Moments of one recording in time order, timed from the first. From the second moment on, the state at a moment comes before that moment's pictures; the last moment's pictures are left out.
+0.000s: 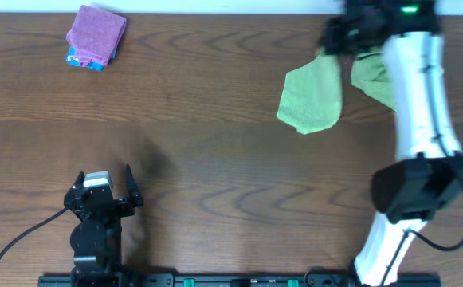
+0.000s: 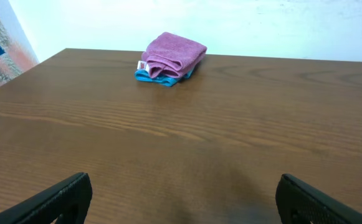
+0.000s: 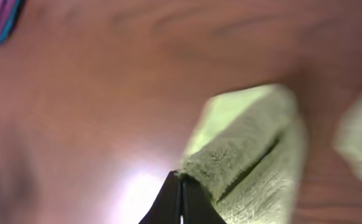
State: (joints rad) left arm 0.02 0.01 0.10 -0.30 -0.14 -0.01; right arm 0.16 2.07 2.20 -1.21 -0.32 0.01
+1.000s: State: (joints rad) left arm 0.02 0.01 0.10 -0.30 -0.14 -0.01; right arm 0.34 2.19 2.09 -1.26 -0.05 -0.23
